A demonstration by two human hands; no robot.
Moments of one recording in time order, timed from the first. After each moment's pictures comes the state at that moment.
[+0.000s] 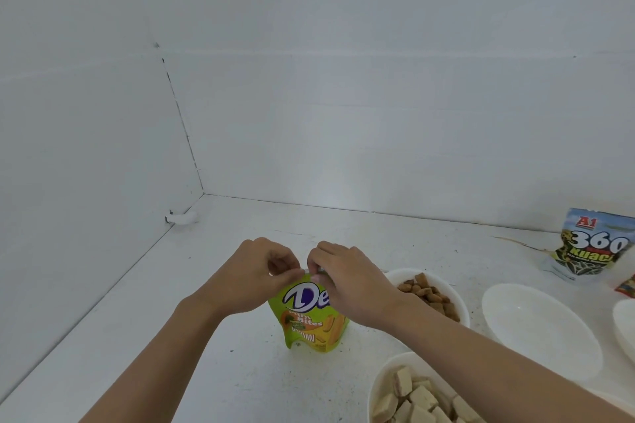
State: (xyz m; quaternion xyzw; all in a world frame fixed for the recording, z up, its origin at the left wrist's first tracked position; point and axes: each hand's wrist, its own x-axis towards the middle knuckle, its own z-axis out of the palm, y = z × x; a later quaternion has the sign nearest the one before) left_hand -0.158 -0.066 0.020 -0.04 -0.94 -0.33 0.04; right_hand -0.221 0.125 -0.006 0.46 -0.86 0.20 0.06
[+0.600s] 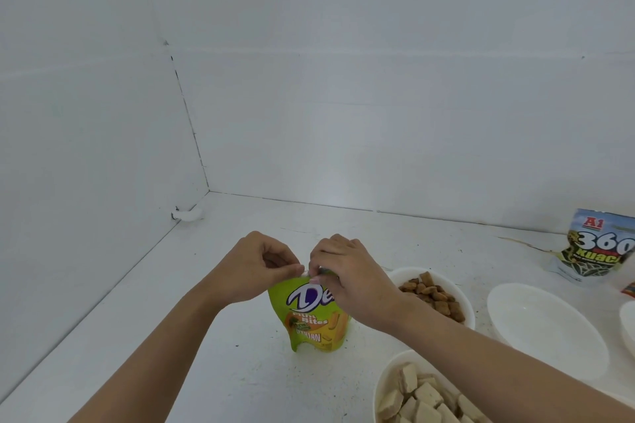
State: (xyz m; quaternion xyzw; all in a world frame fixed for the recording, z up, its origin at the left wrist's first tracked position) left_hand -0.151 -0.074 0.025 0.00 -0.90 -0.43 0.01; right_hand -0.217 0.124 -0.012 0.49 -0.82 0.27 0.10
